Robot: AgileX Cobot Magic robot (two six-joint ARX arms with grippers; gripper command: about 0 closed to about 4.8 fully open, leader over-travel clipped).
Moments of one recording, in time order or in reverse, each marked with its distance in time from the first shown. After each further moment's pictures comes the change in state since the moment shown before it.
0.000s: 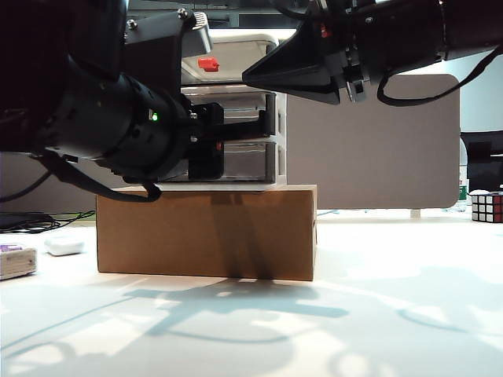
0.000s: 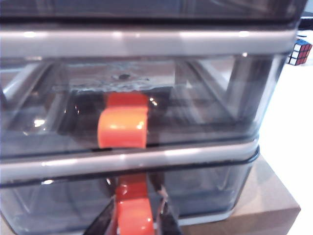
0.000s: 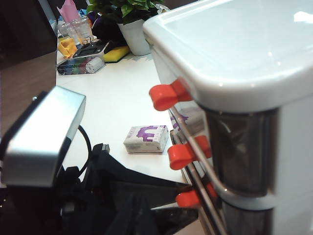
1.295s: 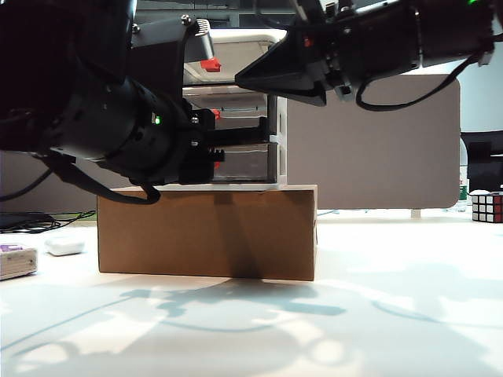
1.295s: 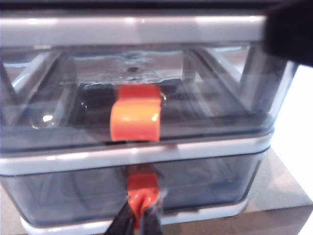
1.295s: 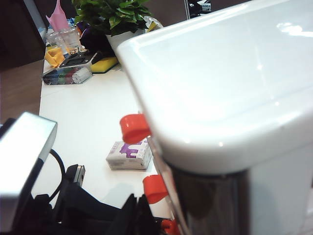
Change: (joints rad) left arm 0.000 0.000 0.013 -0.035 -0.027 -0.002; right arm 0.005 0.088 0.055 0.075 0.045 0.000
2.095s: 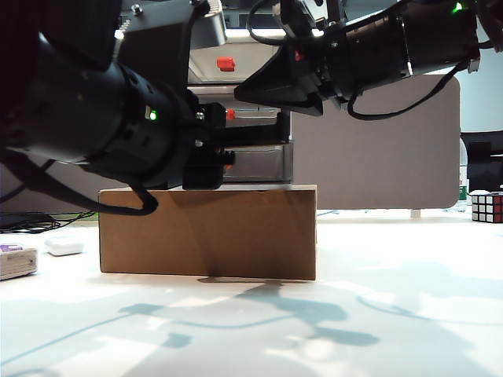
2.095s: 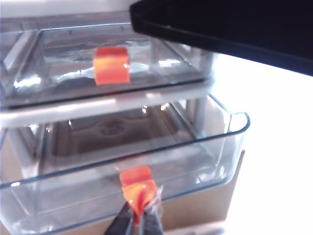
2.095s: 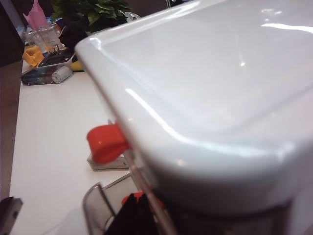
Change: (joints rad) left arm -0.151 -0.030 -0.058 0.008 -0.089 0.000; right arm 0.001 0.034 0.017 -0.005 0.085 0.000
